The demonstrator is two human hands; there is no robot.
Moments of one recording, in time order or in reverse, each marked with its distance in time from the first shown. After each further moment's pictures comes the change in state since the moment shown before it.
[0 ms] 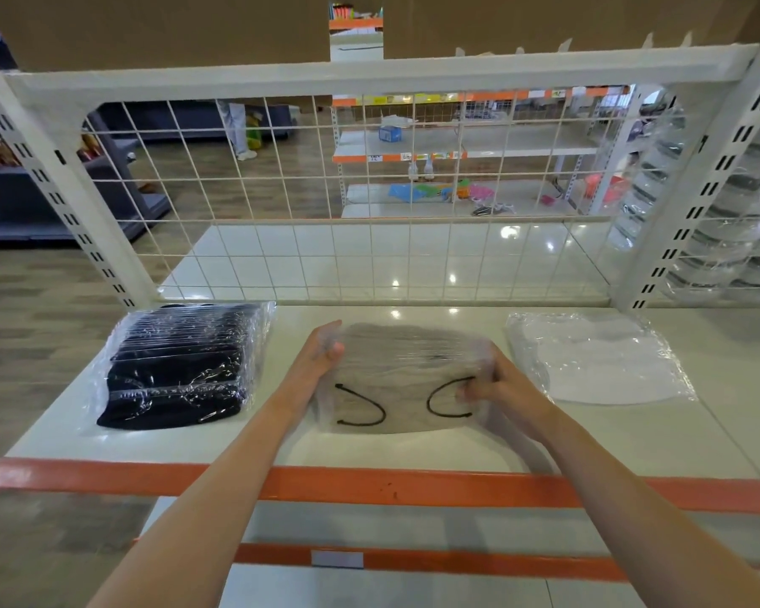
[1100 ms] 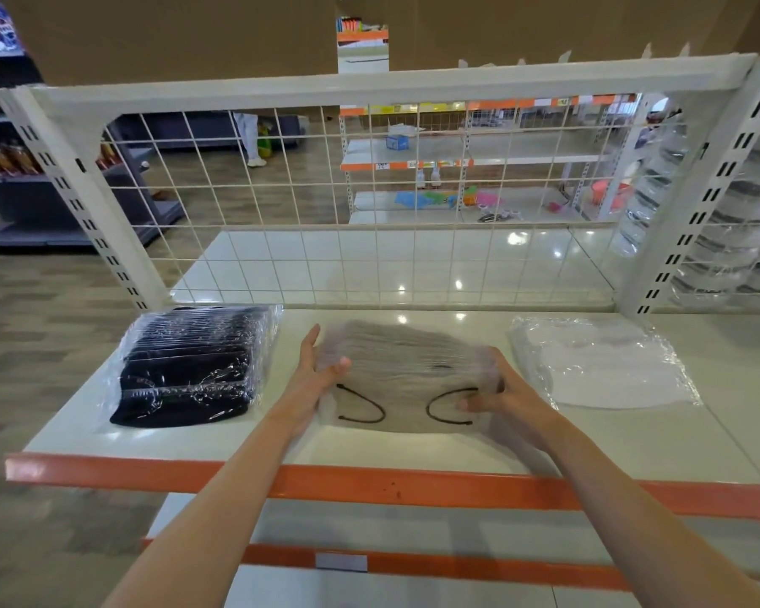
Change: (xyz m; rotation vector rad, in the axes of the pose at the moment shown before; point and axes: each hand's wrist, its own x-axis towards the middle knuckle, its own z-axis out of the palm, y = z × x) left_hand -0.007 -0.012 -0.006 -0.072 0.026 -0.016; right_hand -0.011 -0.002 0.002 -0.014 -0.022 -0.007
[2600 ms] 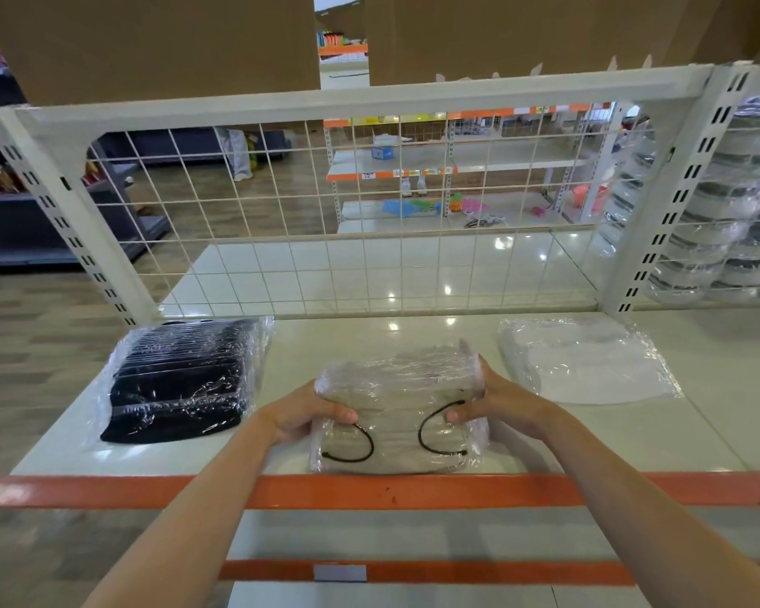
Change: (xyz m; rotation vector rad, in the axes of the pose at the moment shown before) left_hand -0.007 0.025 0.001 0.062 -0.479 -0.340; right_hand 0.005 -0.010 -0.004 -0.162 -0.168 0.207
